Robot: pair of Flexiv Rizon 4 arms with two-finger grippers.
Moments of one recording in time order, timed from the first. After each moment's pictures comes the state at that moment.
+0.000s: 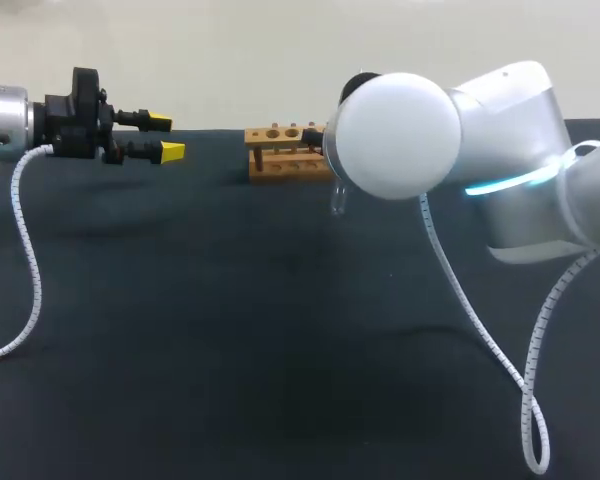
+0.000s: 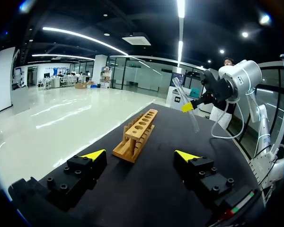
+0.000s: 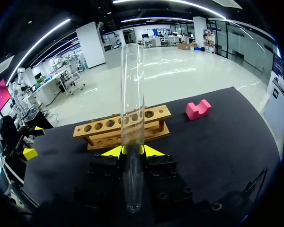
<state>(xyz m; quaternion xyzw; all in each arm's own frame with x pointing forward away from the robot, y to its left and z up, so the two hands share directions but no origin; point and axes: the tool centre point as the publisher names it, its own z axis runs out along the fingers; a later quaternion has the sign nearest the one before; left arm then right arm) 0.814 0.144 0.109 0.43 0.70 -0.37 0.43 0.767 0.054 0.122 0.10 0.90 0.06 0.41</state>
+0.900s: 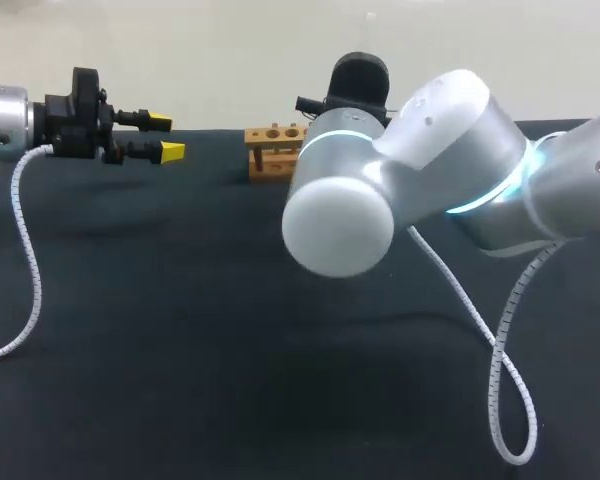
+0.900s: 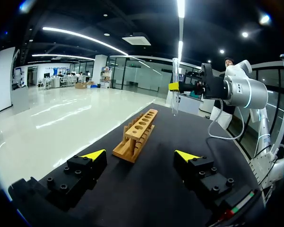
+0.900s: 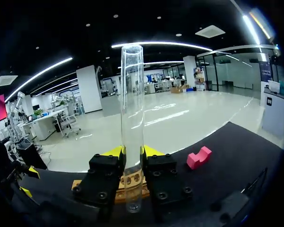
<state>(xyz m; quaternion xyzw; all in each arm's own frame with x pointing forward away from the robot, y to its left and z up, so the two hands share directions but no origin) 0.814 0.144 0.109 0.43 0.70 -0.37 0.43 0.831 0.043 0.183 0.12 0.78 0.02 0.62</state>
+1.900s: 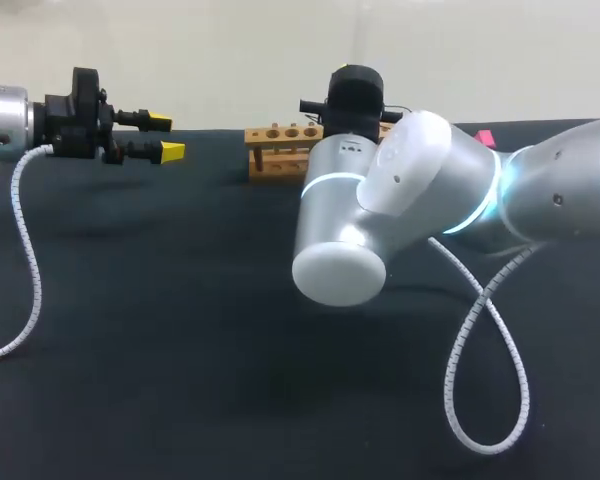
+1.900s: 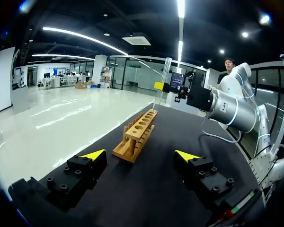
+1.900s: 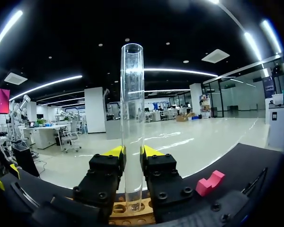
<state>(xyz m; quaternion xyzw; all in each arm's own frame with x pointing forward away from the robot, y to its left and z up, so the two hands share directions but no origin) 0.814 0.144 0.109 0.43 0.70 -0.37 0.43 0.883 0.039 0.176 0.08 0.70 0.00 0.71</state>
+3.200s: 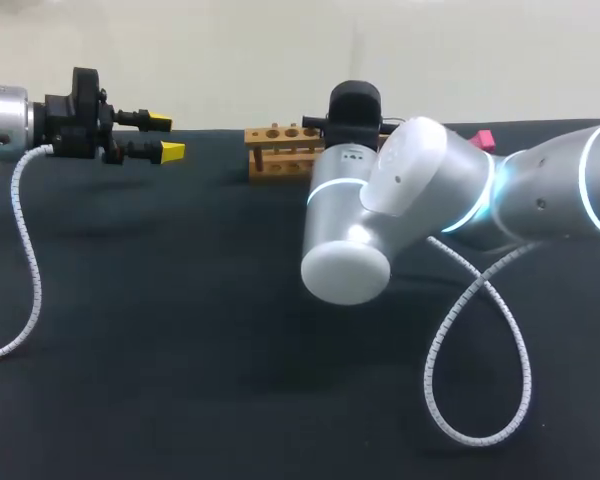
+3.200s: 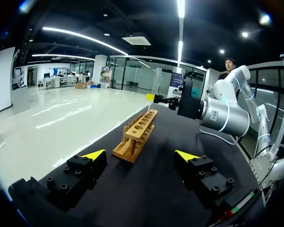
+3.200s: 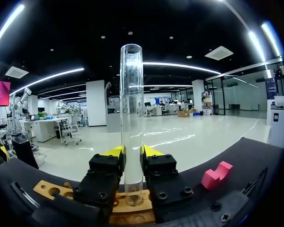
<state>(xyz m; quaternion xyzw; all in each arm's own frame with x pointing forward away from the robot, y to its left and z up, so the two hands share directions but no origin) 0.814 0.144 0.109 0.43 0.70 -0.37 0.43 0.902 0.037 0.131 0.06 0.72 -0.01 0.69</state>
